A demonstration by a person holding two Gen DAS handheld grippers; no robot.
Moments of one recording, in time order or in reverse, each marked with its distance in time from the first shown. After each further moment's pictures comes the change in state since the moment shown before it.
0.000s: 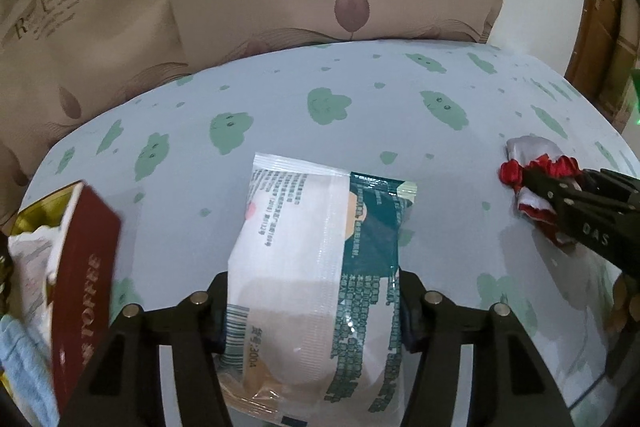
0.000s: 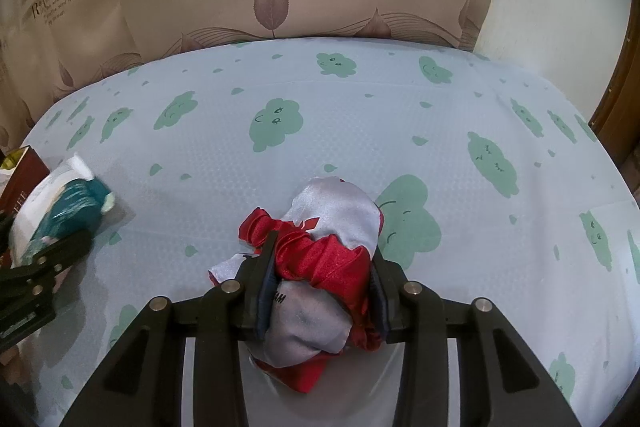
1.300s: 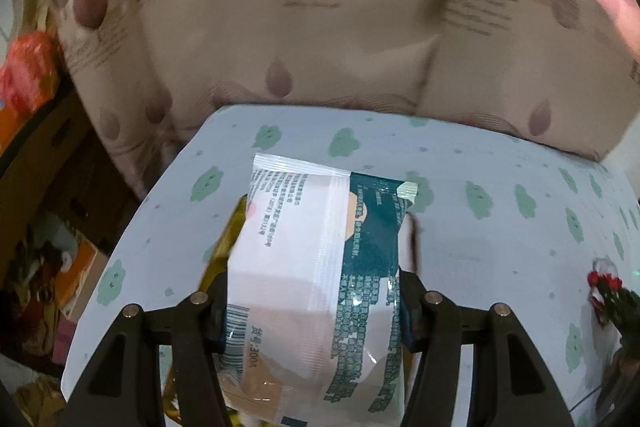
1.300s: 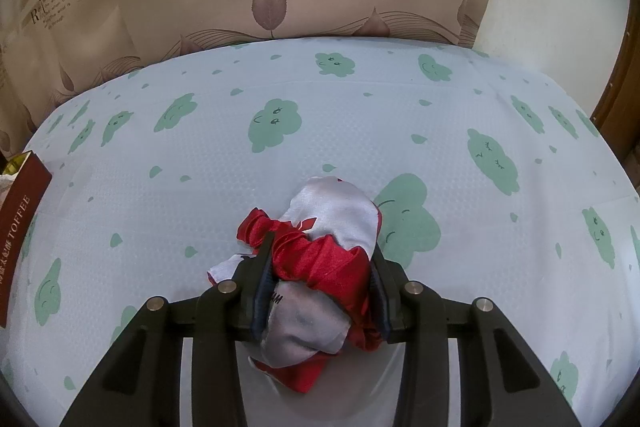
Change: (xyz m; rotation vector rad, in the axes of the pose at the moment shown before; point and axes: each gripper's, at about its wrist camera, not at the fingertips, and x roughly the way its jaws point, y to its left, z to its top) left arm -0.116 0.214 0.001 -0.350 -0.035 0.274; right arm 0.000 -0.002 0.000 0.011 0.001 0.013
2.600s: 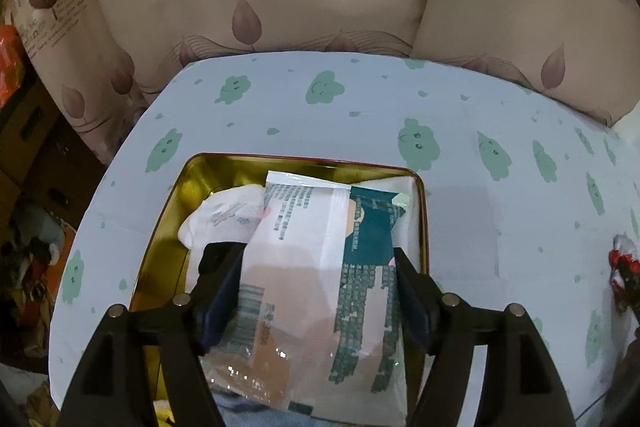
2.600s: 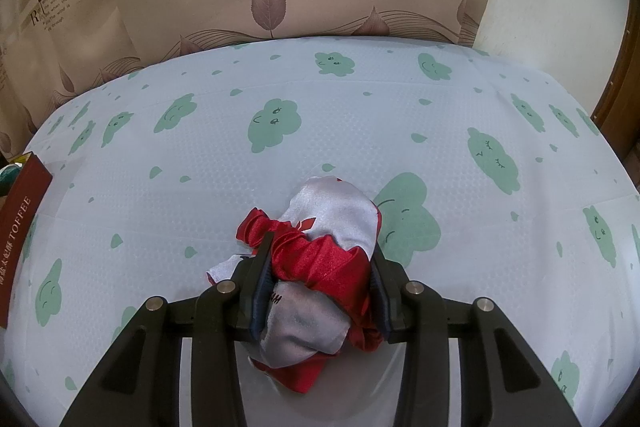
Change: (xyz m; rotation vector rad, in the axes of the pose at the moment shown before) left arm 0.071 -0.023 -0.008 0.048 0.166 -0.018; right arm 0.000 -0.001 0.000 0.003 0.000 0.003
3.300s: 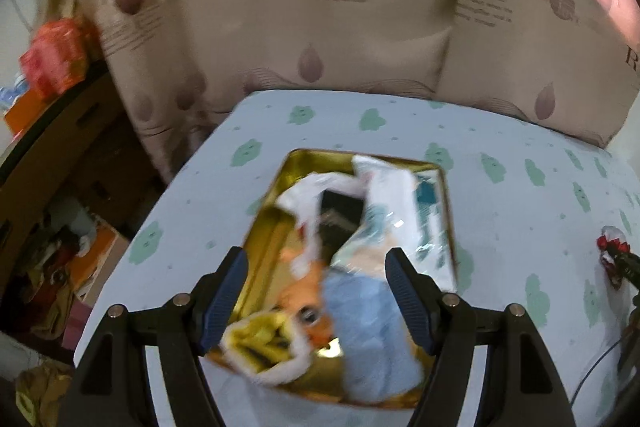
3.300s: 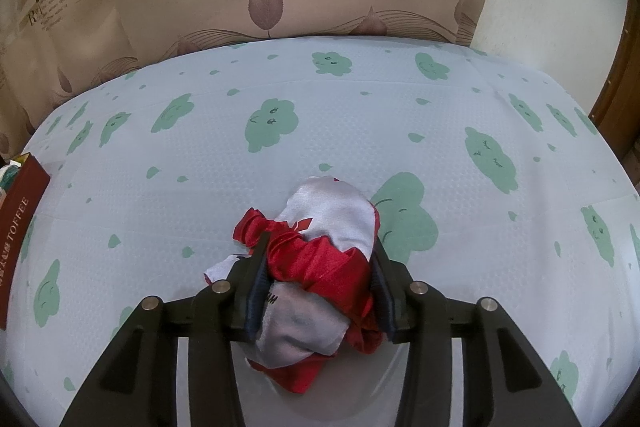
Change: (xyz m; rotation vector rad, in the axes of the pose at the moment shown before) left arm -0.095 0.046 -0.067 -0.060 -0.180 0.069; right arm 0.001 -0.001 -0.001 0.005 0.000 -0.003
